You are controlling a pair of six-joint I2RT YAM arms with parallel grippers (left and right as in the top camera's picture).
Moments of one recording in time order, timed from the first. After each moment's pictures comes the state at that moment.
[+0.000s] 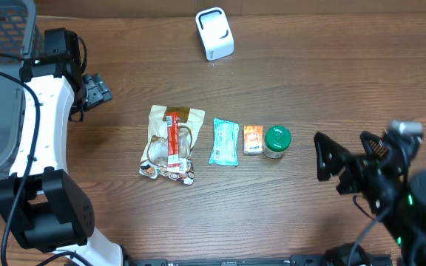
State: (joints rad) left arm 0.16 1.82 1.61 -1.10 -0.22 -0.41; right arm 0.26 0.65 1.14 -0.89 -0.04 0.37
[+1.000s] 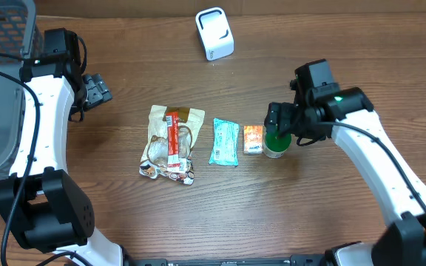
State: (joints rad) left arm 0.16 1.82 1.61 -1.10 -0.22 -0.41; right arm 0.26 1.57 1.27 -0.97 -0.13 0.39
